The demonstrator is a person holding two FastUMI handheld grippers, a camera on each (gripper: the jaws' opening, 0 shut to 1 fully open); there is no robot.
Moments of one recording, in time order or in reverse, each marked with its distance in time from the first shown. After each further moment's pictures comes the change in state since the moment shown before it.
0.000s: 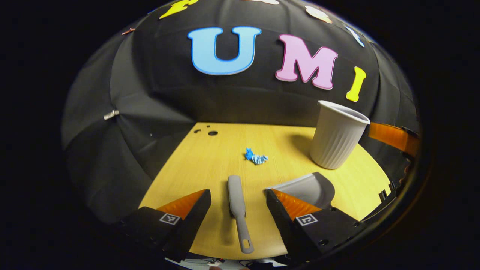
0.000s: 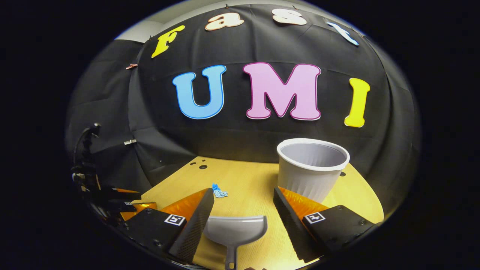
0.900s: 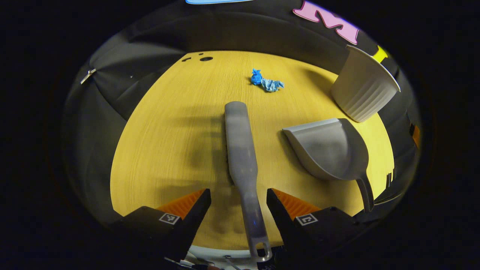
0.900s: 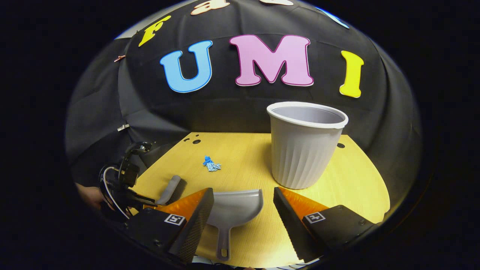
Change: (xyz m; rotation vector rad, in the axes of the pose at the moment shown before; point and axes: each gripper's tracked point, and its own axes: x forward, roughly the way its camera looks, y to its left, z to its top) left arm 0.070 0.012 -0.110 -0.027 0.543 -0.004; right arm 0.003 -0.025 -0.078 0.071 0.197 -0.021
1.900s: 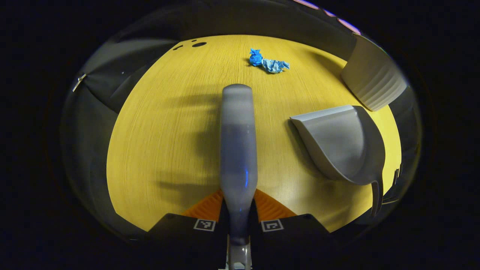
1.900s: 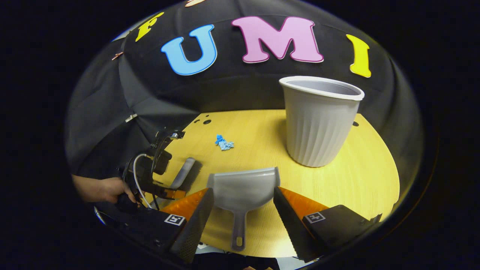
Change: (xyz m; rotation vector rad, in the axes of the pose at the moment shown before) left arm 0.029 -0.002 -0.003 0.053 0.082 0.032; right arm -0.004 0.033 -0.047 0.009 0.206 0.098
